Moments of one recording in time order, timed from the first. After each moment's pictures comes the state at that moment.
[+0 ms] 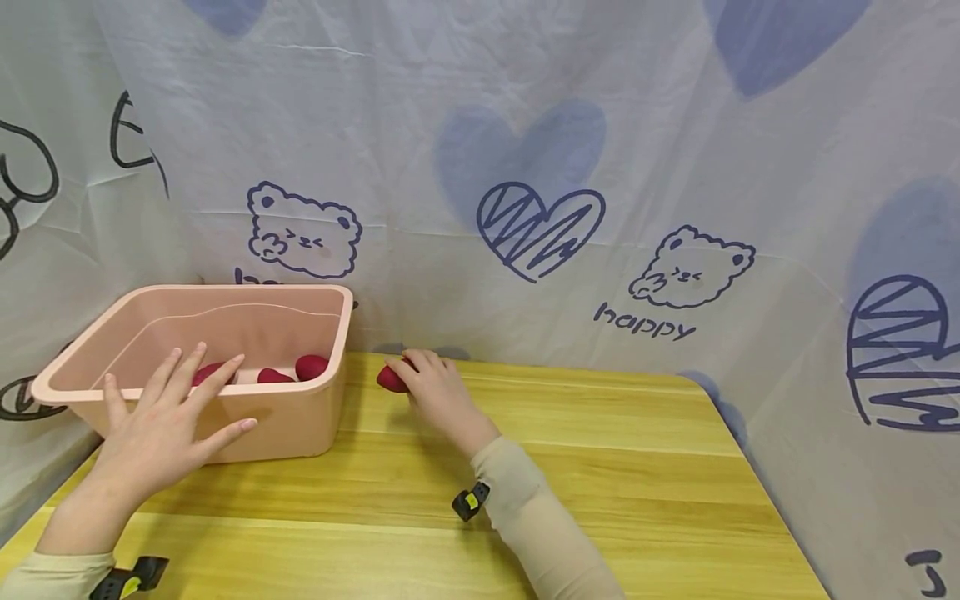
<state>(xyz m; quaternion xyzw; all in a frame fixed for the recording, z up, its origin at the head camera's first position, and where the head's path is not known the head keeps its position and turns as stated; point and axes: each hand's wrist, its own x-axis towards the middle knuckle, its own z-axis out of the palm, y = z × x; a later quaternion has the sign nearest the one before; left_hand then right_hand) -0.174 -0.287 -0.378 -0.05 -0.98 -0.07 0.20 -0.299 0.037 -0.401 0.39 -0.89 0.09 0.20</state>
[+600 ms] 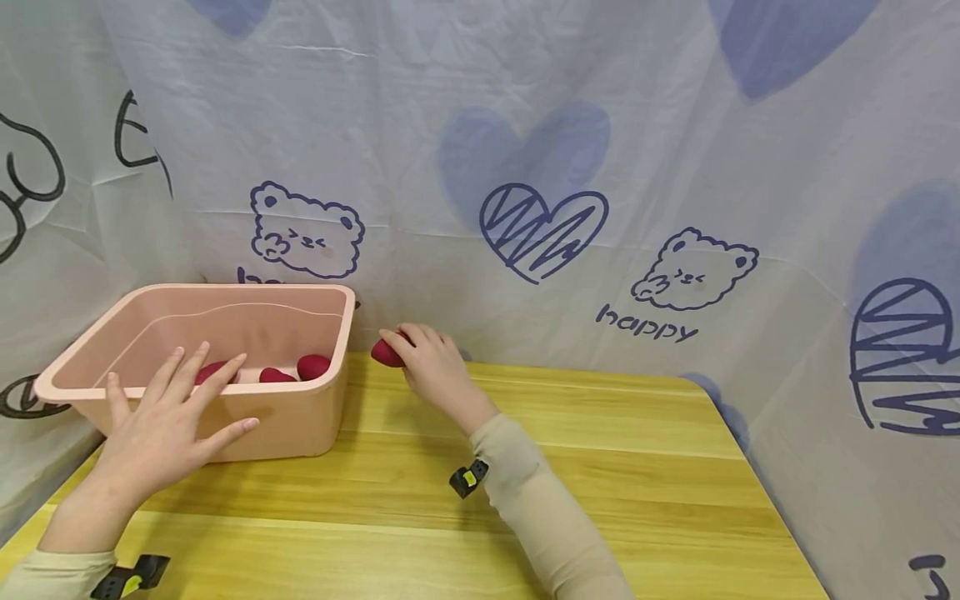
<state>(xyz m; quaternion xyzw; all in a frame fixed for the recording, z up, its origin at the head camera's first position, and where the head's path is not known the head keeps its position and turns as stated) -0.175 -0.289 -0.378 -0.05 -0.98 -0.07 0.20 -0.309 0.028 -0.368 0.39 -0.88 0.08 0.25</state>
